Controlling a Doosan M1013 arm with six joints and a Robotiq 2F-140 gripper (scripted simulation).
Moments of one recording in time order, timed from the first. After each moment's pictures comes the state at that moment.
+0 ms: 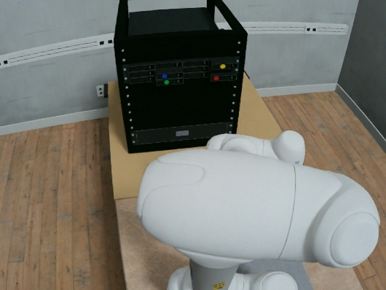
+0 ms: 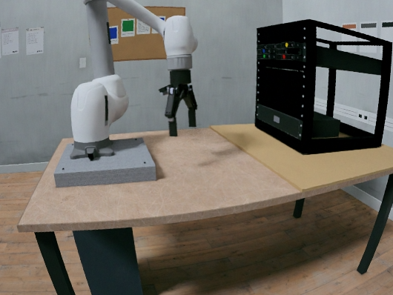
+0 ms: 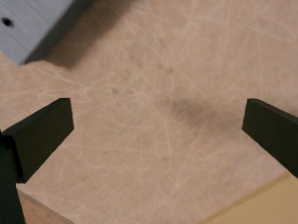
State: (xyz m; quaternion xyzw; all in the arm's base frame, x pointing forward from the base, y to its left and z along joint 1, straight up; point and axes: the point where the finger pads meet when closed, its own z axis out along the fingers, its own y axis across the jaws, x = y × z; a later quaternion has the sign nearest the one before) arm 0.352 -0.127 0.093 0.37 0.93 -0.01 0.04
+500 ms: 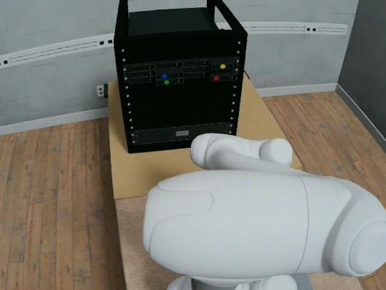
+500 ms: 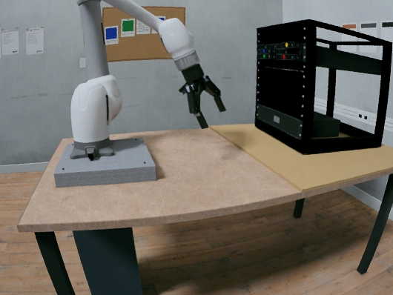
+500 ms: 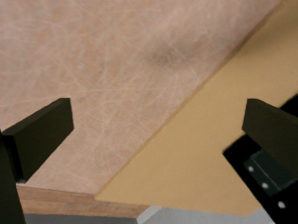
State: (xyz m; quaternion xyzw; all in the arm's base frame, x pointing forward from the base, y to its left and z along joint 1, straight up) arm 0.479 -0.098 0.125 0.44 0.87 0.06 0.22
